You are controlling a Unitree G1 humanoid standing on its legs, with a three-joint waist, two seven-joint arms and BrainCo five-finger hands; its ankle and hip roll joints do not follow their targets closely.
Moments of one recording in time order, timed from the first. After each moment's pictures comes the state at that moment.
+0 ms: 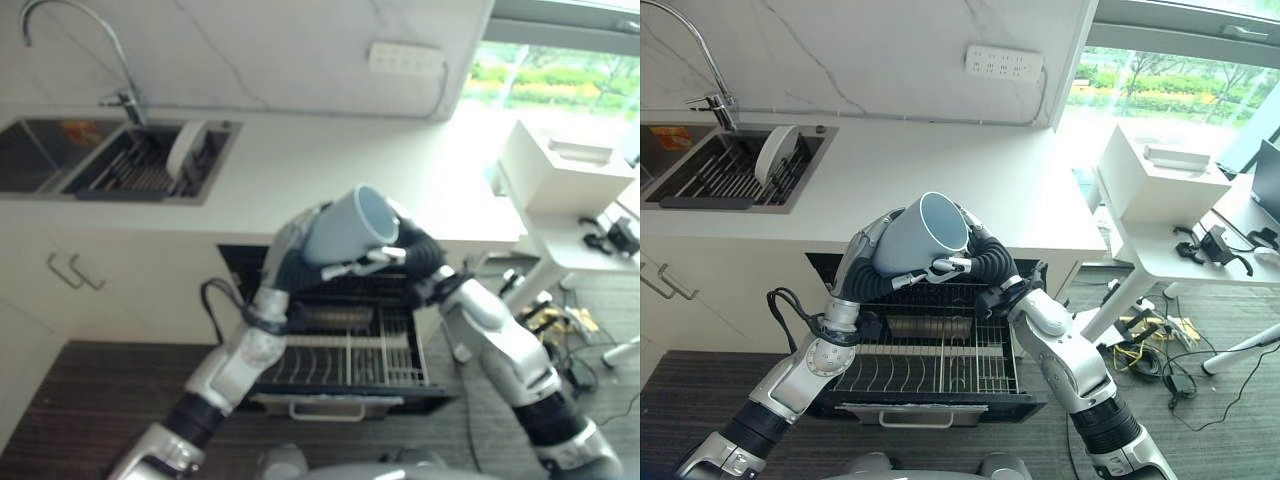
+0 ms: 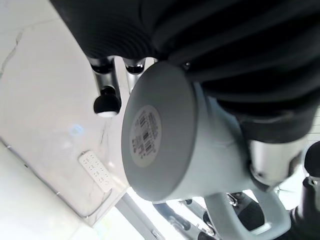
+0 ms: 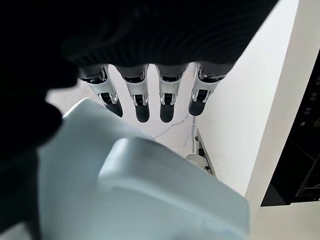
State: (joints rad) left arm -0.18 0.45 -0.39 0.04 0.45 -0.39 0.54; right arm -0.24 -0.38 0.33 -0.26 0.56 0.17 0.10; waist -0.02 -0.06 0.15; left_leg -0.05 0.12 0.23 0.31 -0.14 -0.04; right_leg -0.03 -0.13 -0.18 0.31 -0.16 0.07
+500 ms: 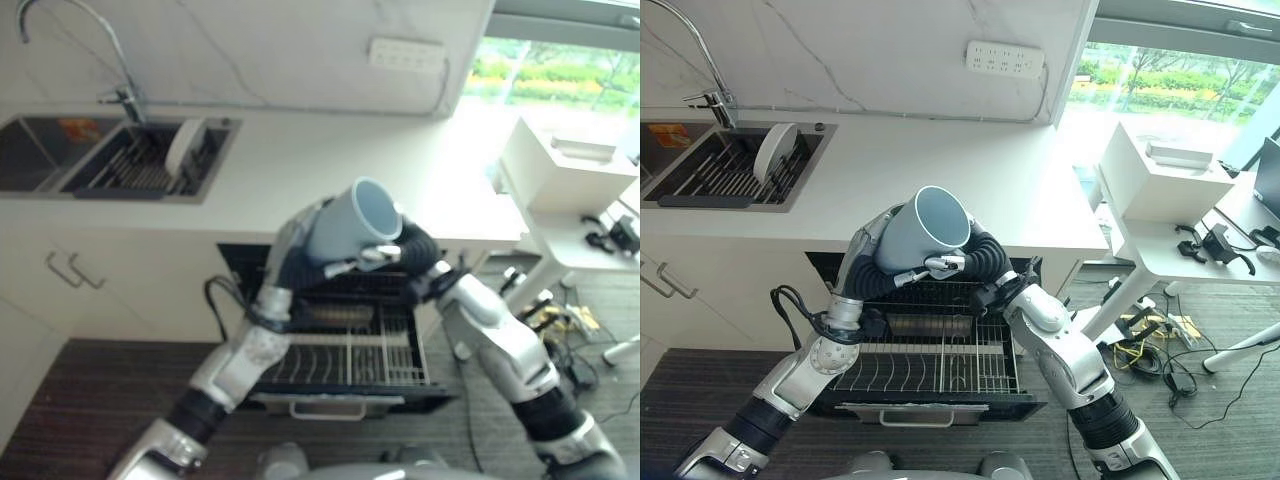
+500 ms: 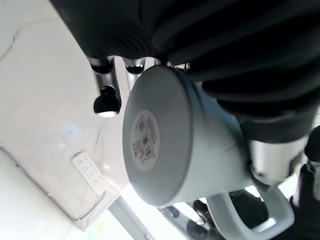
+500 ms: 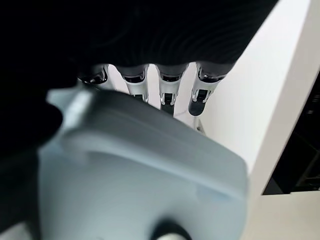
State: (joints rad) left arm -0.20 0.45 -0.43 0.04 0.45 -0.40 0.59; right arm -0.27 -0.38 0.35 -0.28 0.56 0.19 0.13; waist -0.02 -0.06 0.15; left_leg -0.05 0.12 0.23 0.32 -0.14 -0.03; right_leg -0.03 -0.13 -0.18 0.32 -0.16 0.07
